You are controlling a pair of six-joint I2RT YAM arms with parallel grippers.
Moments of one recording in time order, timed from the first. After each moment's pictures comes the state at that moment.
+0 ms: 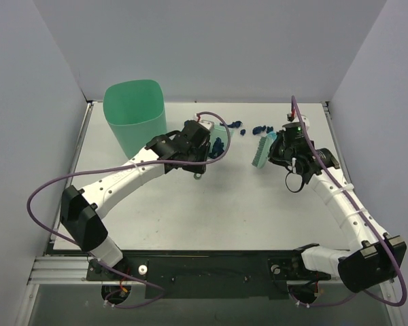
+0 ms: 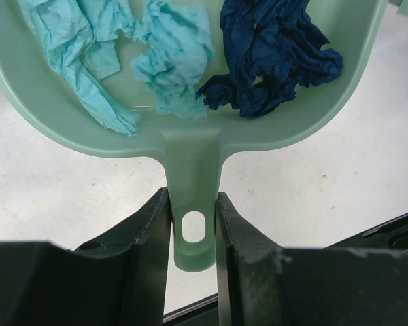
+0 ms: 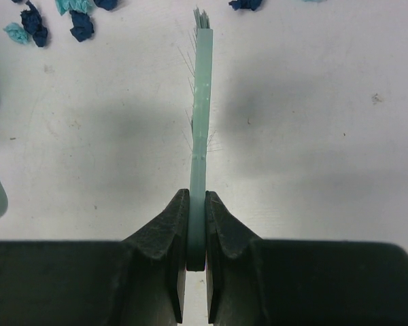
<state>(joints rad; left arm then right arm) -0.81 1.60 1.50 -0.82 -0.16 -0.44 0.31 1.22 1.14 -0.66 0.18 0.48</state>
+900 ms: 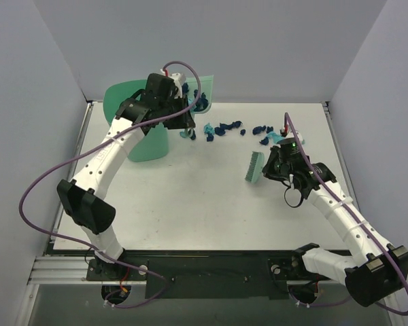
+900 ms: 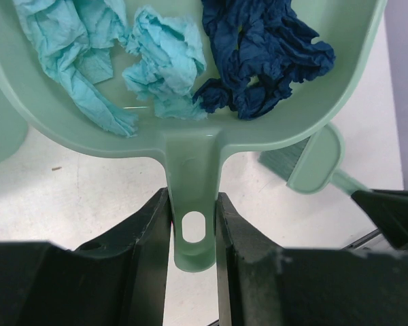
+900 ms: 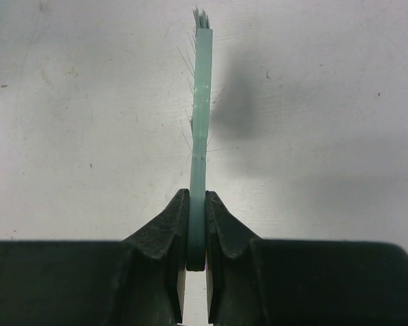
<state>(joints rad) -0.52 1.73 1.91 -0.88 0.09 -0.44 0.38 1.10 0.96 -0.64 0.14 0.51</state>
